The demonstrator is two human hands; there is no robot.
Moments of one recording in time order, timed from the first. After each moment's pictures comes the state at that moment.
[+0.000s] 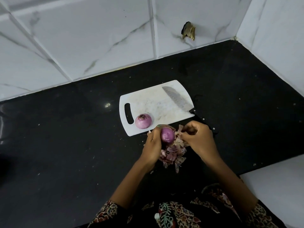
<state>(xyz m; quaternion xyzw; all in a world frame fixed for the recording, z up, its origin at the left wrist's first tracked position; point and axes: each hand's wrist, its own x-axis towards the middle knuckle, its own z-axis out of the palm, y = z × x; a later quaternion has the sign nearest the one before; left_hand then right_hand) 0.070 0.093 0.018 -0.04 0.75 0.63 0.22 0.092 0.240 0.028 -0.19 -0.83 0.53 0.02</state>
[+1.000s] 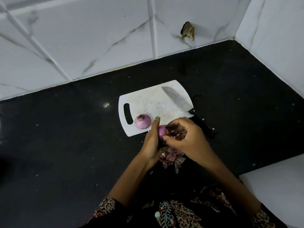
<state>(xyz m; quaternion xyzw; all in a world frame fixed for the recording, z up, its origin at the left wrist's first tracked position) 0.063 0.098 0.040 -0.15 0.62 0.71 0.30 0.096 0.222 0.051 -0.03 -0.82 0.57 0.02</state>
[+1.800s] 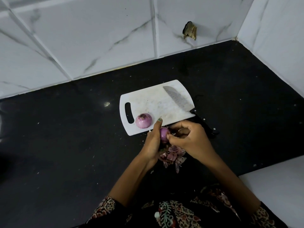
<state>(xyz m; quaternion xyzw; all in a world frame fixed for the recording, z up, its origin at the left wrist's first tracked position) 0.065 0.099 0.045 -0.16 0.62 0.71 0.29 0.095 0.223 0.050 -0.08 -0.78 0.61 -0.01</state>
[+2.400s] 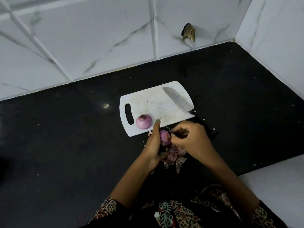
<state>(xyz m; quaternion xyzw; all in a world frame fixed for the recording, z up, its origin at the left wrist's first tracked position) 0.067 0.100 0.039 -0.19 0.61 0.70 0.33 0.093 0.224 0.050 -0.04 -0.85 0.53 0.03</state>
